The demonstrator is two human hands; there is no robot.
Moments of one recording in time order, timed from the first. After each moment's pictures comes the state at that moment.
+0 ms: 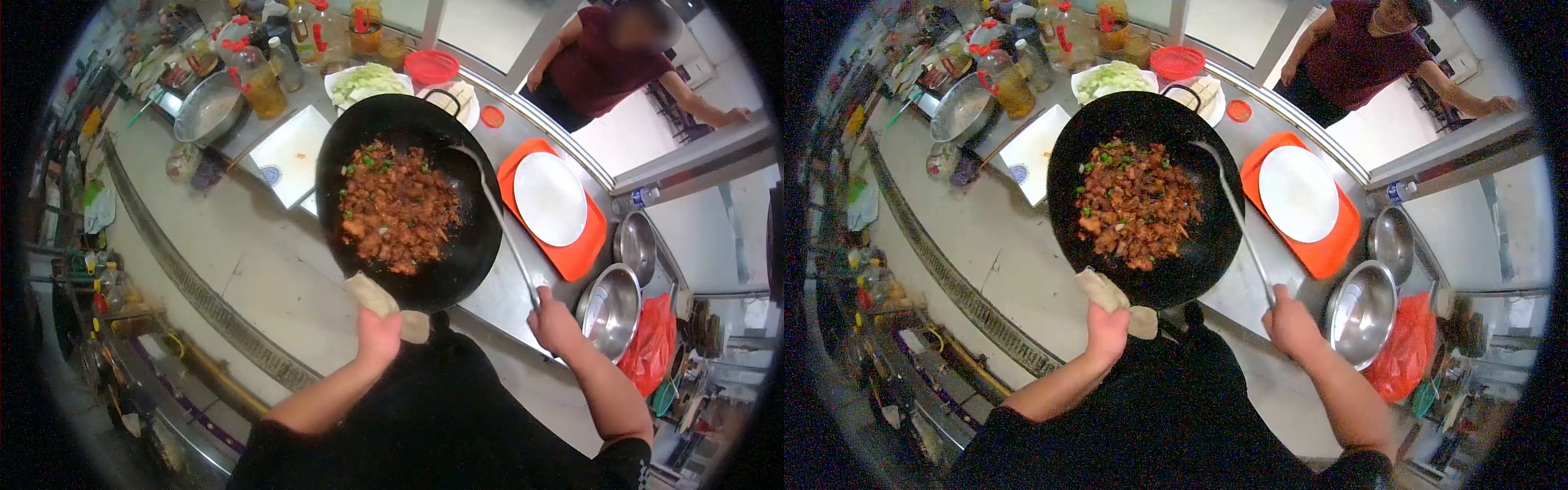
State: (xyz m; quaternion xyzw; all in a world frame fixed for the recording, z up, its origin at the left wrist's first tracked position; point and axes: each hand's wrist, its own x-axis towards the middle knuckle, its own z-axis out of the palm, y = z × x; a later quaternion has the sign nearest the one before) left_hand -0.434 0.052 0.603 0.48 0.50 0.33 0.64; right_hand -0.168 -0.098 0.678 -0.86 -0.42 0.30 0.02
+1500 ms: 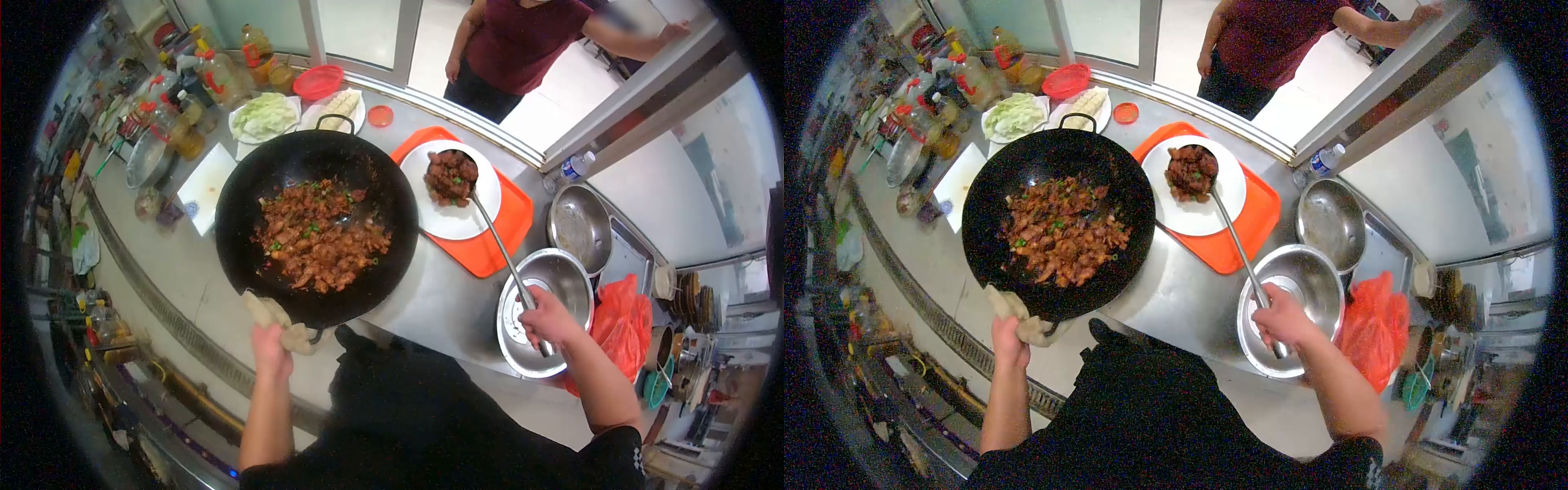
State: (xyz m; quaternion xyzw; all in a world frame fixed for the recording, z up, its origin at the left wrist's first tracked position) left_hand -0.344 -0.026 0.622 0.33 0.51 0.39 0.69; right_hand 0.059 -0.274 0.695 -0.75 -0.11 0.55 0.35
